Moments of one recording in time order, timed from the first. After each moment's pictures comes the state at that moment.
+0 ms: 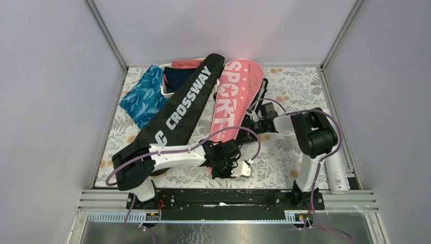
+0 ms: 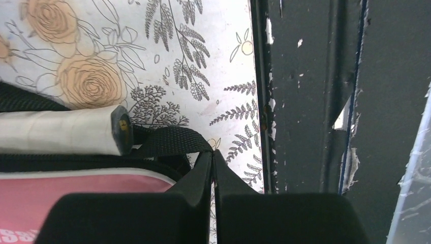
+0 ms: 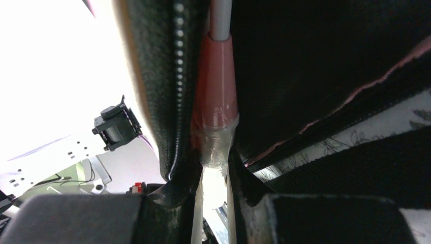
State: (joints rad) left arm -1.14 1.63 0.98 -0.57 0.35 0.49; right arm 0.31 1.91 0.86 -0.01 -0.95 0.63
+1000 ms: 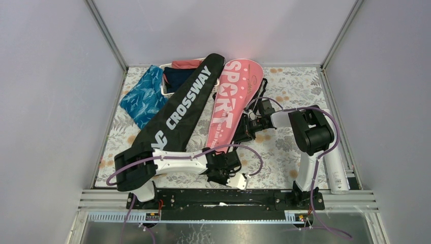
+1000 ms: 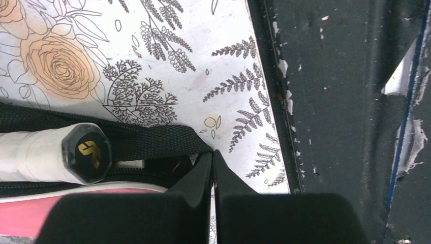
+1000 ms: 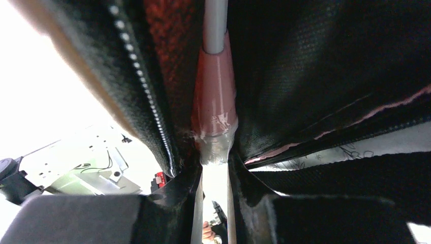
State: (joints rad) left arm -1.24 1.65 0.94 -0.63 0.13 0.64; right arm 0.32 1.97 0.97 -0.13 -1.01 0.62
